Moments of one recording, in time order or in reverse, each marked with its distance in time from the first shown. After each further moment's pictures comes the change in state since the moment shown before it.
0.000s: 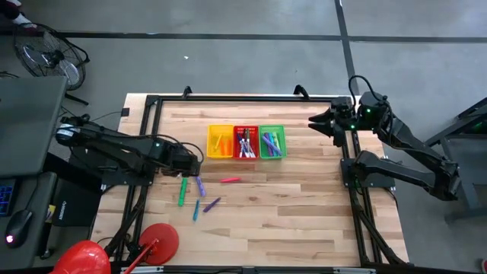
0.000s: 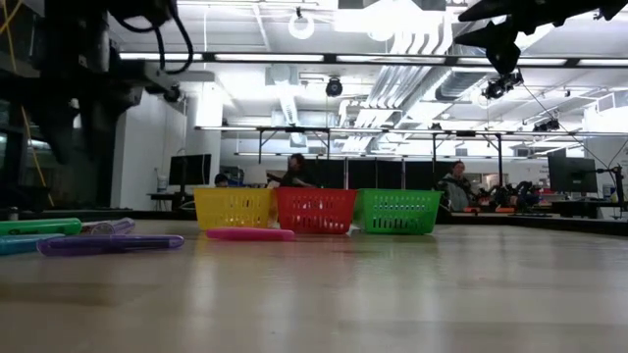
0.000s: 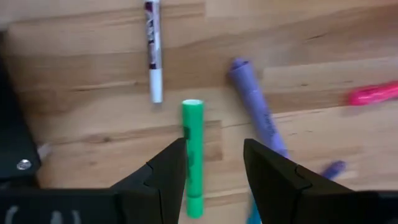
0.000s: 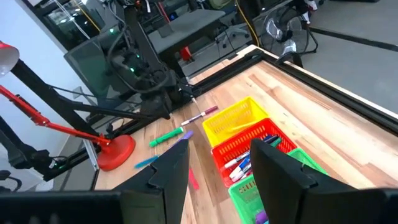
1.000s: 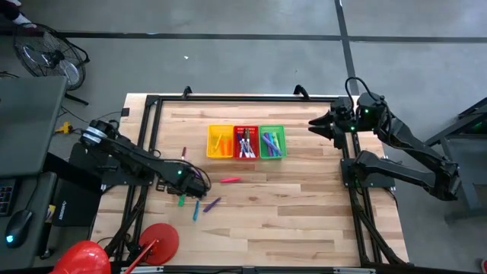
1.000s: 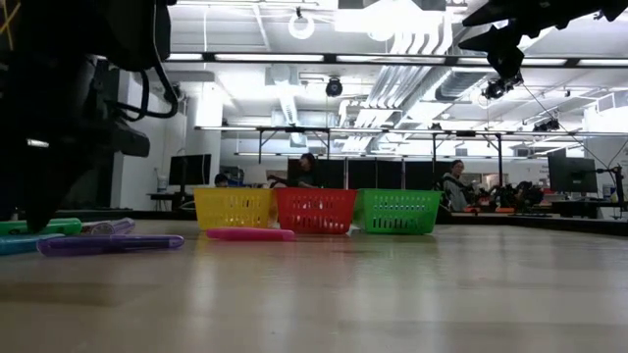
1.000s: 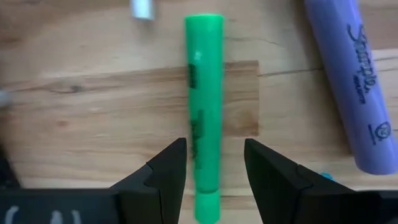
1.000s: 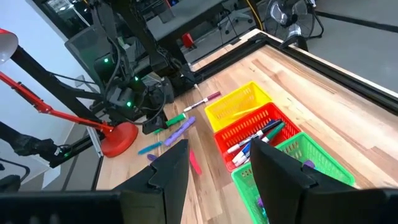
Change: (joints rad) left arm -0.209 0.344 0.001 0.143 0.091 -0.184; right arm 0.000 0.000 0.000 -0.058 -0.028 -0.018
